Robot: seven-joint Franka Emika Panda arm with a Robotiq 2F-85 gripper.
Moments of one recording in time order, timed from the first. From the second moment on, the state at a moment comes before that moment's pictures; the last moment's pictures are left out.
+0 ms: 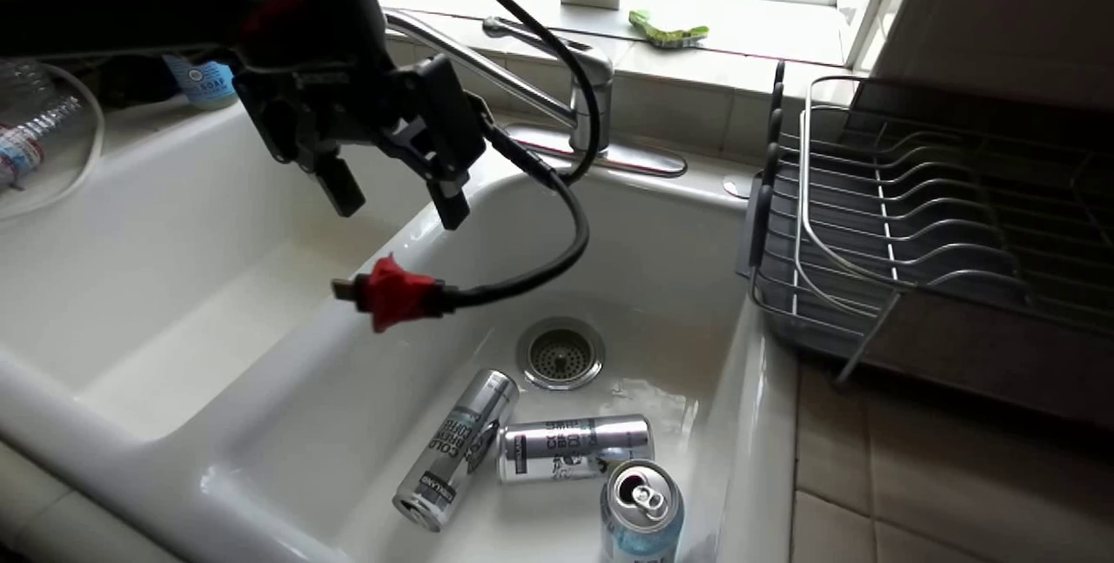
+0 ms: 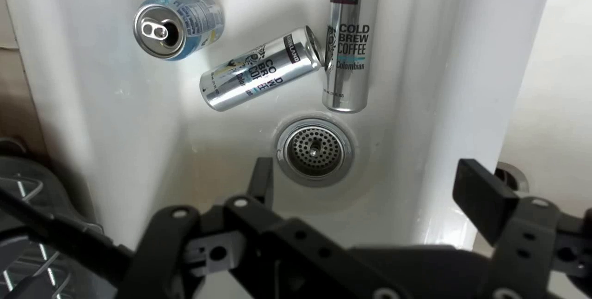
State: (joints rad) arm -0.09 -0.64 -0.01 -2.70 -0.22 2.14 -0.09
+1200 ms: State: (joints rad) arm 0.01 -0.40 0.11 -2.20 -0.42 2.17 -0.24
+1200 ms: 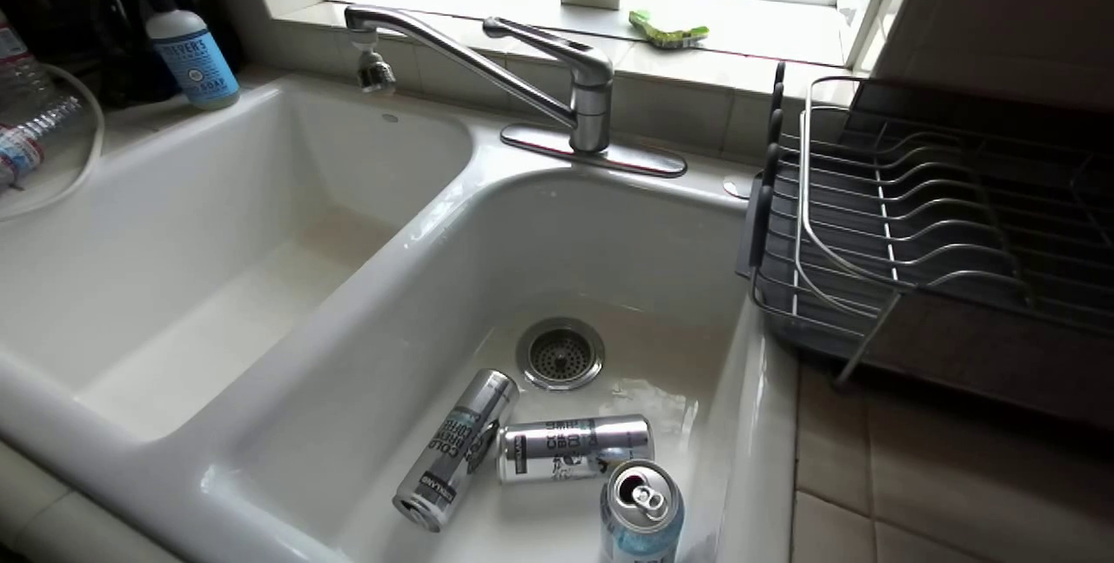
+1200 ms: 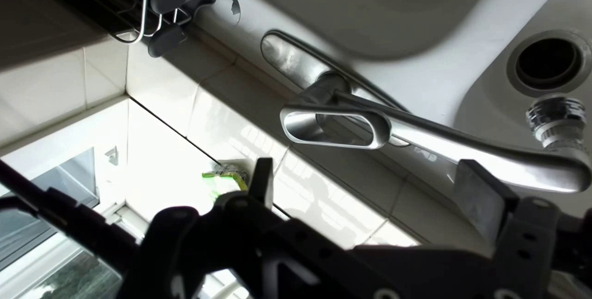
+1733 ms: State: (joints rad) arm 0.02 -0.37 0.09 -2.14 -0.42 2.31 -0.26
